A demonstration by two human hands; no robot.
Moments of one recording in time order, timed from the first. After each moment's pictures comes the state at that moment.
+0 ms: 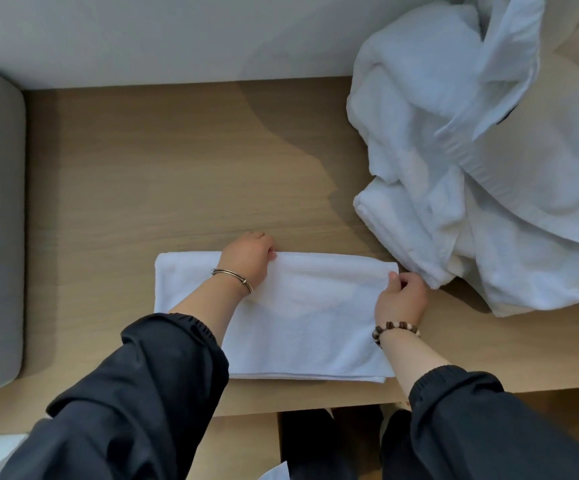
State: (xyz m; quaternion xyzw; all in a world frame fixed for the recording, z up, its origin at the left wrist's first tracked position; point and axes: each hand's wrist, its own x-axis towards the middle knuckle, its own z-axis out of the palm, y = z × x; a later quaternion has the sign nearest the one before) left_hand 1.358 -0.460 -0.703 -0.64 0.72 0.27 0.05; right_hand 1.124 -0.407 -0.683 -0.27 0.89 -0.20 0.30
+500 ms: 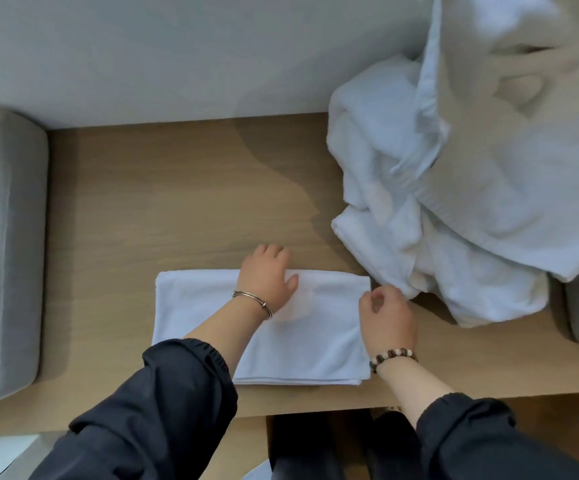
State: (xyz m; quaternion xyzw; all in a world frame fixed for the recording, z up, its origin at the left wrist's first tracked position) left_hand 1.300 -0.457 -0.645 -0.64 0.73 0.25 0.05; right_hand 1.104 -0.402 -0.619 -0.45 0.83 -0.11 0.30
